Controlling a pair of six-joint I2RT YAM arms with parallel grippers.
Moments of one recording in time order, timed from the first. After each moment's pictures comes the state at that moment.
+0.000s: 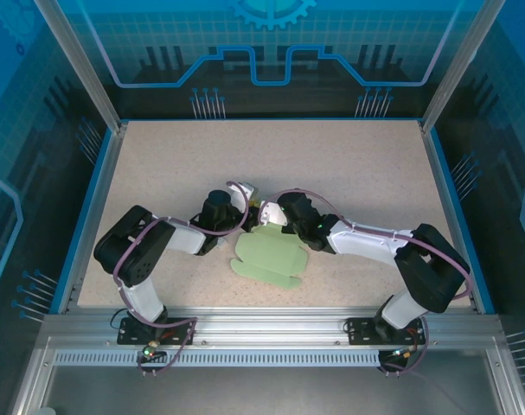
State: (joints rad) left arm -0.48 1.76 0.62 0.73 0.24 -0.12; right arm 0.79 1.56 0.86 -0.03 0.42 -0.84
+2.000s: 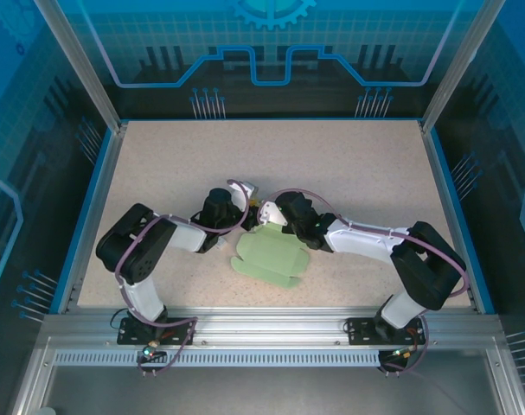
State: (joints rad) left arm -0.47 1.79 0.64 0.71 0.26 -0.12; right arm 0.79 1.58 0.88 -0.07 0.46 -0.81
